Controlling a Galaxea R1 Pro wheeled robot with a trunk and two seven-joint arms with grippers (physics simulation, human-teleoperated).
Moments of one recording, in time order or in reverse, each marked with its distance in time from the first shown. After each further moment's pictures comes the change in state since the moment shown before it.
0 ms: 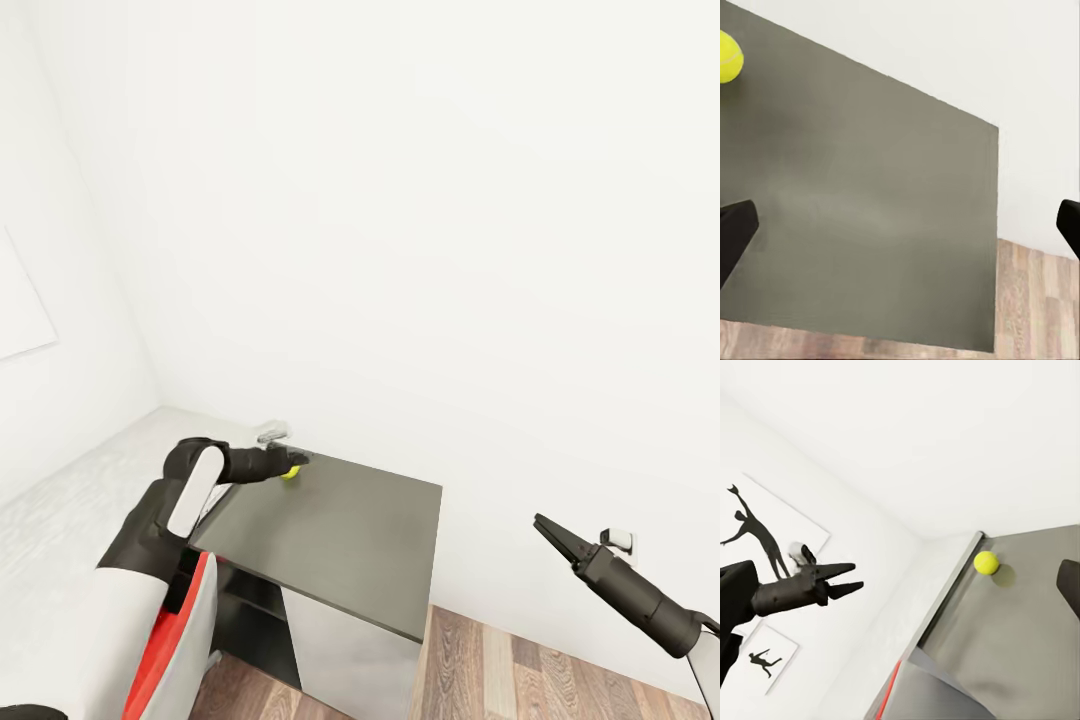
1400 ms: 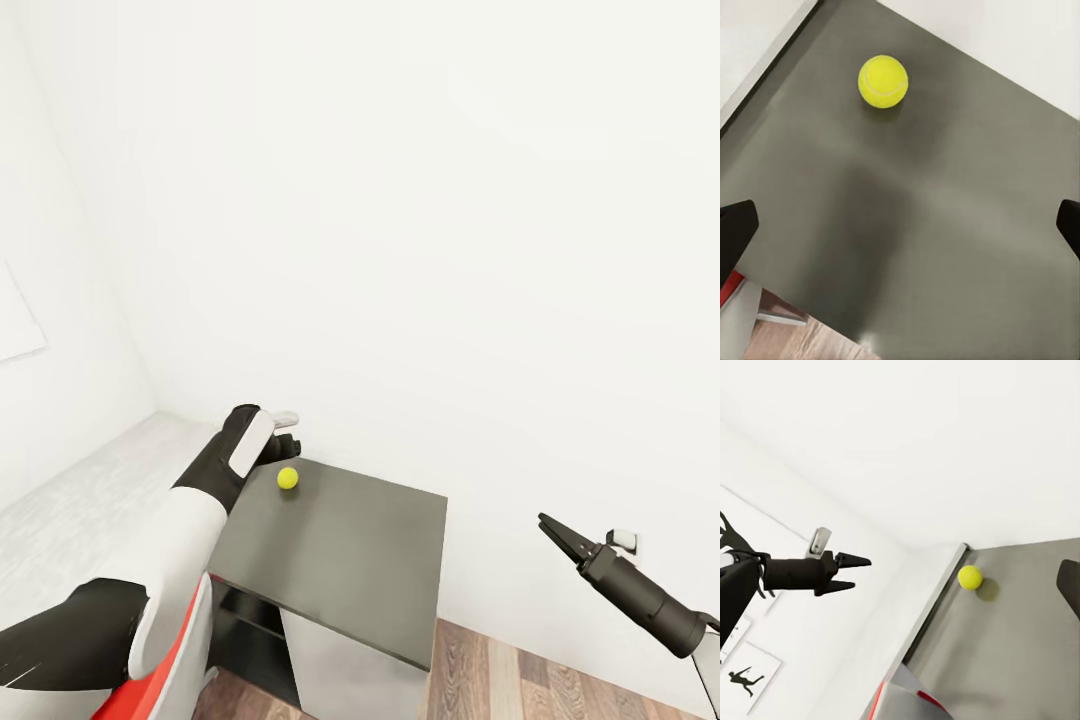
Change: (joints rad) left arm -0.277 -0.148 -0.002 0.464 -0.010 -0.128 0.539; right arm -0.002 -0.006 -0.013 0.006 -0.003 0.002 -0.029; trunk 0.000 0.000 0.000
